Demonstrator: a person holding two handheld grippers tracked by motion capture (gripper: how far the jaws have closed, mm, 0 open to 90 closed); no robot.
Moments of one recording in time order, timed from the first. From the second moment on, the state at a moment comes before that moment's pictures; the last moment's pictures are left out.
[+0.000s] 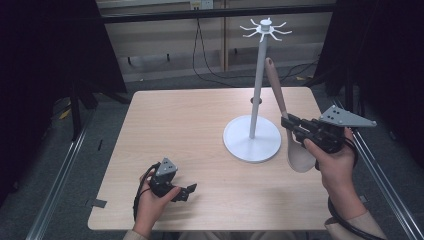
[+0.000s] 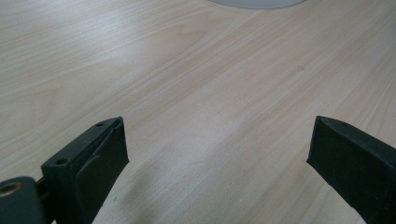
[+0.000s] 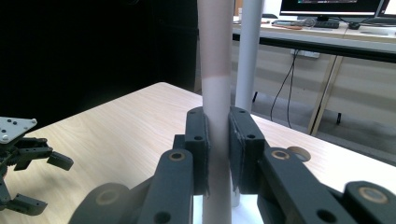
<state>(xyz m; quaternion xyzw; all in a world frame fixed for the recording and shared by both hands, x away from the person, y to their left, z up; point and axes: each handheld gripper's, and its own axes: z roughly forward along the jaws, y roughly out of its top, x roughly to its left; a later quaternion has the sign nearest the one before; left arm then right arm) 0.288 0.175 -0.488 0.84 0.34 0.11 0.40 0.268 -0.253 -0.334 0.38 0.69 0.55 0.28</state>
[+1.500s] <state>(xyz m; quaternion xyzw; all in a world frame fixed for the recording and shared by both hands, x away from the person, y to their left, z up) 0.289 0.174 -0.490 0.84 0.34 0.11 0.40 0.279 -0.266 -0.299 0.39 0.67 0.55 0.31</state>
